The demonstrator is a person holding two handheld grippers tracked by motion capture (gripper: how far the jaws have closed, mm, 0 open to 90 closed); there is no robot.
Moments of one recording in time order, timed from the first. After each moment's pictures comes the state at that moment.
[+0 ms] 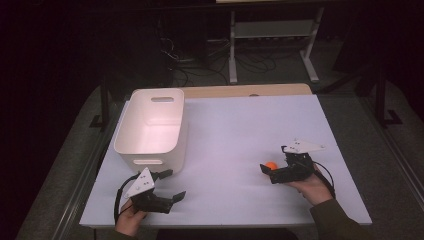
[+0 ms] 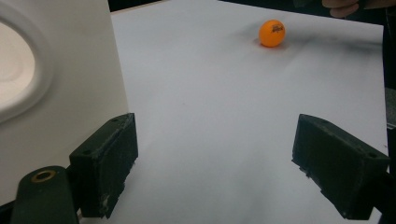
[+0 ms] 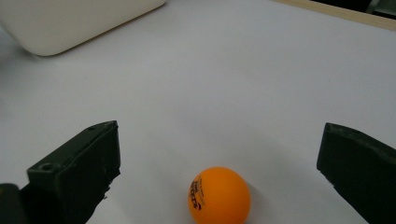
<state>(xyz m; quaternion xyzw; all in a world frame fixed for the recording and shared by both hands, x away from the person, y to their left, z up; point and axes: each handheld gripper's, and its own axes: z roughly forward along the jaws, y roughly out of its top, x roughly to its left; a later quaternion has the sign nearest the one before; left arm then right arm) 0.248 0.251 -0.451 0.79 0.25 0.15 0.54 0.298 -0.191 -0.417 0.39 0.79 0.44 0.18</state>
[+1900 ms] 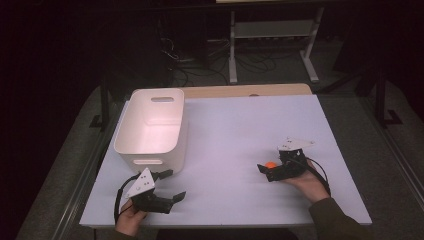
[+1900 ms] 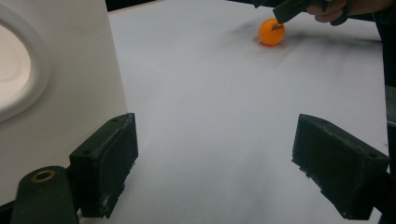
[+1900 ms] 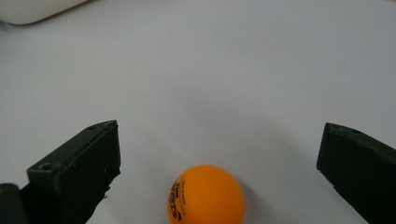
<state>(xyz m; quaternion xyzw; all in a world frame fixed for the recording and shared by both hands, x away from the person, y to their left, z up) 0.248 0.250 -0.451 0.79 0.24 0.15 0.54 0.317 -0.185 -0.434 0.39 0.81 0.41 0.17</state>
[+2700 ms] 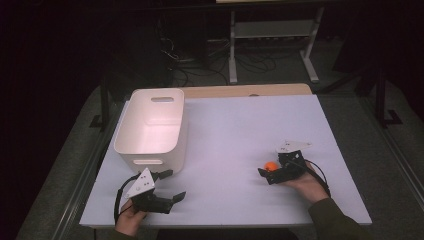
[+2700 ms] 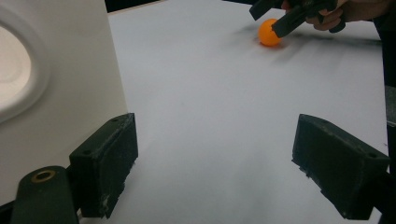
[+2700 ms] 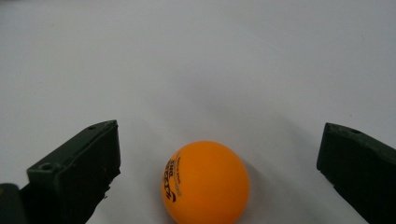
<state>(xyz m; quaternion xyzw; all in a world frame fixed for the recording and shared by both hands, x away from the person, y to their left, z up) 0.248 0.250 -0.451 0.79 0.24 0.15 0.54 0.319 -0.187 -0.448 0.39 0.82 0.39 0.15</state>
